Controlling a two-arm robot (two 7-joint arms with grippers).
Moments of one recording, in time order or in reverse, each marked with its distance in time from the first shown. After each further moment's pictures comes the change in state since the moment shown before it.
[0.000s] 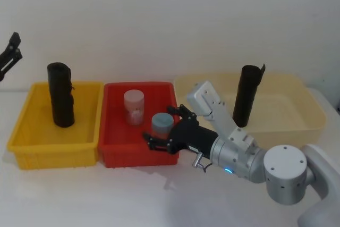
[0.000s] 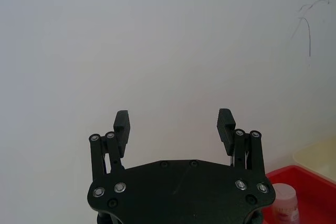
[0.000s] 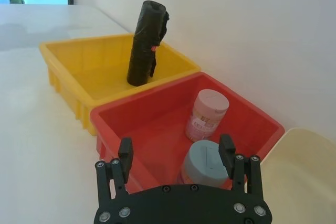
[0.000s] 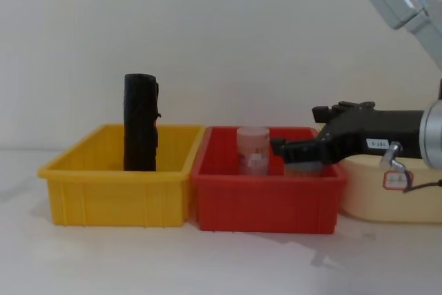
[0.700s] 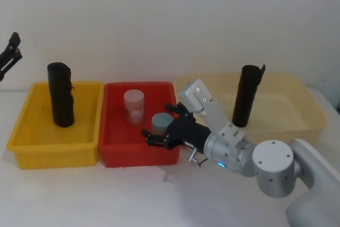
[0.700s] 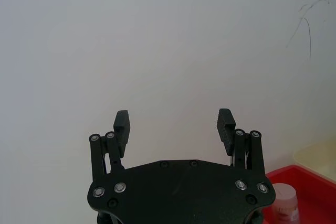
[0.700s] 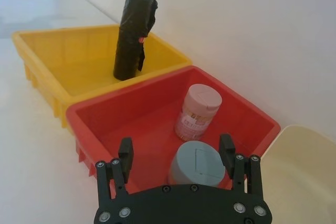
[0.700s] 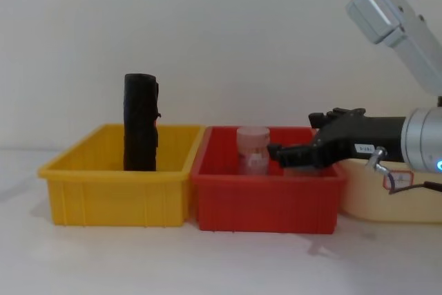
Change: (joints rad) left arm 0.001 0.000 0.000 -0.001 0.000 0.000 0.001; right arm 0.070 -0.027 -0.033 0.117 -0.018 -0.028 -0.033
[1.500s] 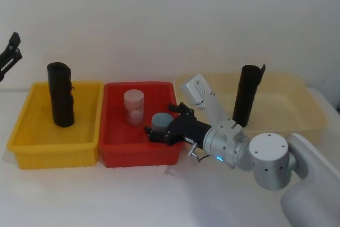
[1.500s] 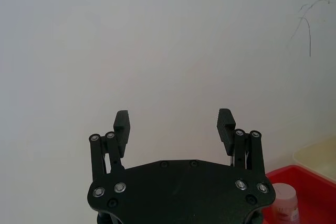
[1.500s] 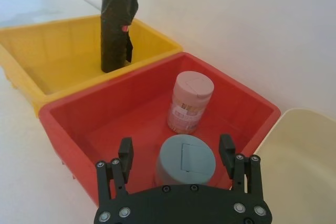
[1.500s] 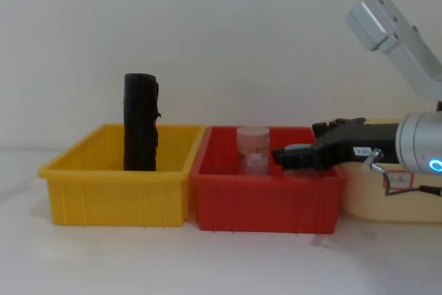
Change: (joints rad) left arm 0.000 0.000 0.000 0.000 0.000 0.000 0.000; right arm 0.064 -0.025 -0.002 0.108 0.044 0.032 0.001
